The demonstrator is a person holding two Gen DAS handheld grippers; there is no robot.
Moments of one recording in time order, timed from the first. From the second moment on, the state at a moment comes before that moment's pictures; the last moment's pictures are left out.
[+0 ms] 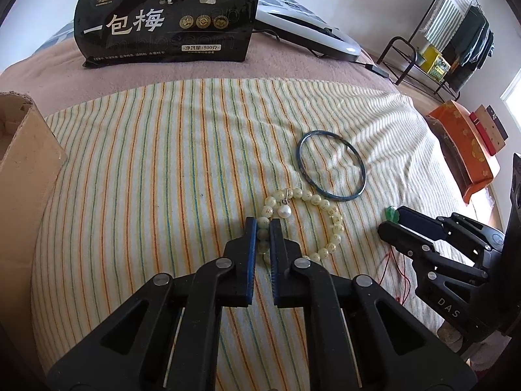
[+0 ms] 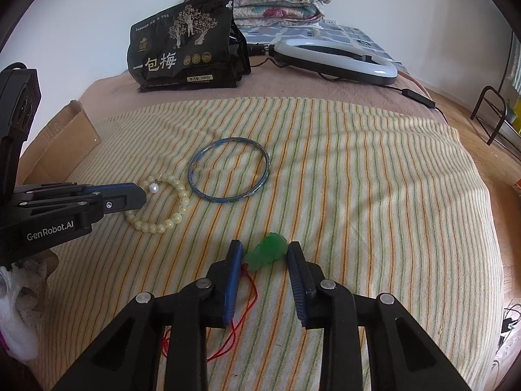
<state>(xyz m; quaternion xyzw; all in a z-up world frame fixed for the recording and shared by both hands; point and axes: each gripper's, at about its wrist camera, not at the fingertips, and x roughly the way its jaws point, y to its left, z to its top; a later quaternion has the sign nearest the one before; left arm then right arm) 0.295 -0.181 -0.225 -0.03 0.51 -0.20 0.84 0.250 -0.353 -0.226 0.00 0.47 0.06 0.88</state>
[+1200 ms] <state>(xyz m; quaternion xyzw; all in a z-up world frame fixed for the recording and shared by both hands) 0.253 -0.138 -0.123 -0.05 0.42 -0.23 0.88 0.213 -0.335 -0.125 0.00 0.39 0.07 0.92</state>
